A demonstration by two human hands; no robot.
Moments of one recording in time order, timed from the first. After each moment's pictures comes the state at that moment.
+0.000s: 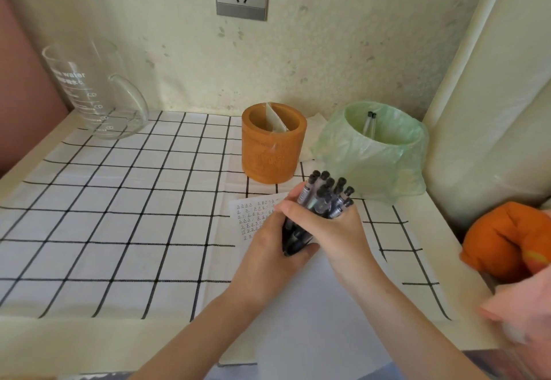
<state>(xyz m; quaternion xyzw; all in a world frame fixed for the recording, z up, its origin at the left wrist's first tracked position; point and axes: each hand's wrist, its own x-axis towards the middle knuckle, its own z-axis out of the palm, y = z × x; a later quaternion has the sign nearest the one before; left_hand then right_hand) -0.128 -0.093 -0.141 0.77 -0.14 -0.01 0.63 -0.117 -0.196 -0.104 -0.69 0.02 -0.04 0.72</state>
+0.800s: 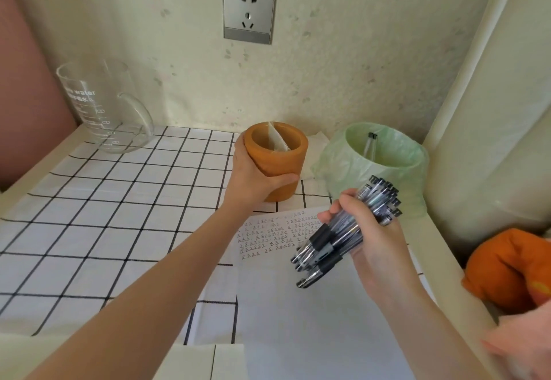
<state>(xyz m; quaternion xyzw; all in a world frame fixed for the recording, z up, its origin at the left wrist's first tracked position) 0.007 -0.071 -0.128 0.79 -0.03 0.11 0.61 -0.105 -0.235 -0.088 -0.56 0.09 -0.04 0.82</state>
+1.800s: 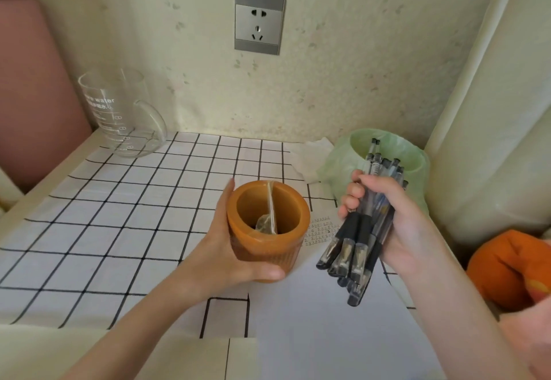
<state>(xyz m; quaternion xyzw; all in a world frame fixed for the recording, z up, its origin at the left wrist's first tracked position) -0.121 -0.015 -0.106 0.79 -0.10 -0.07 0.60 -0.103 -0.238 -0.042 -0.47 0.02 0.12 0.88</state>
